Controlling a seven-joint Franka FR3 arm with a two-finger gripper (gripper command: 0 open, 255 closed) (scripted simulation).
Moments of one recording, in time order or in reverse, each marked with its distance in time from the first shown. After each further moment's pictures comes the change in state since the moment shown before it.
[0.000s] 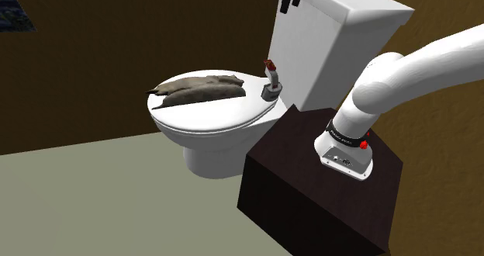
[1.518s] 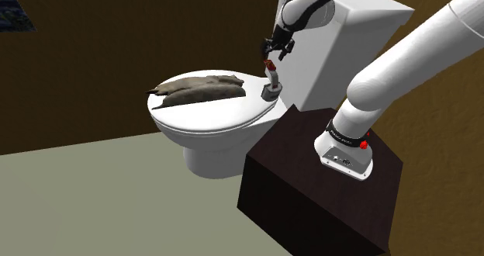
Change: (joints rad) arm -0.170 0.384 -0.064 -0.405 0.075 0.921 0.339
